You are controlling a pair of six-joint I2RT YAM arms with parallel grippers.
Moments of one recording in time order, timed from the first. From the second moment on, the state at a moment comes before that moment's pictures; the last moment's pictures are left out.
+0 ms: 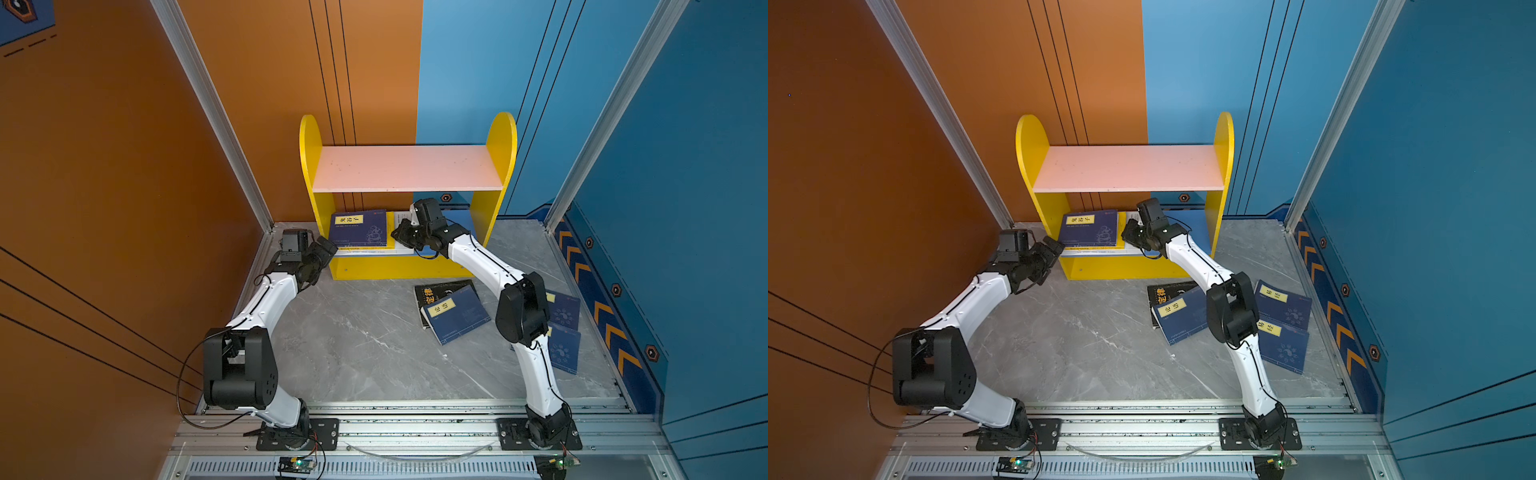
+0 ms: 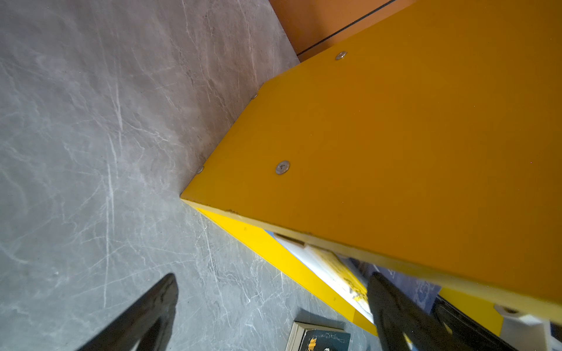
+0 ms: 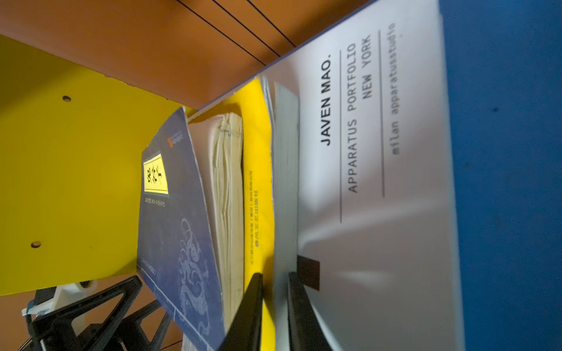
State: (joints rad) left arm 0.01 1.54 1.15 -0.29 0.19 -0.99; right arm 0.54 2.25 2.09 -0.43 -0.26 0.83
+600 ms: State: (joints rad) left arm 0.03 1.48 1.14 -0.23 0.28 -0.99; right arm 0.55 2.17 1.96 -0.34 -0.21 0.82
